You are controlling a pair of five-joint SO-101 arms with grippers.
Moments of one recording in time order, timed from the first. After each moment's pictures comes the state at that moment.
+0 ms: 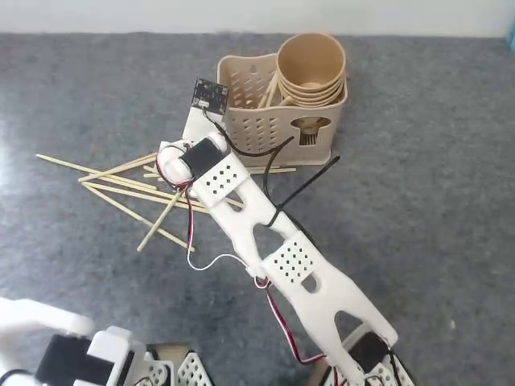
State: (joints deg) left arm -80.7 -14.4 31.1 31.9 5.1; right arm -47.5 76.7 -93.2 88.6 -54.3
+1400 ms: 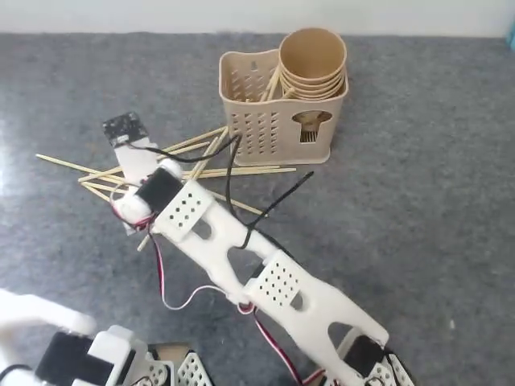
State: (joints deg) left arm -77.7 -14.4 31.2 29.4 7.9; right arm -59.2 67.2 -91.1 100.2 -24.3
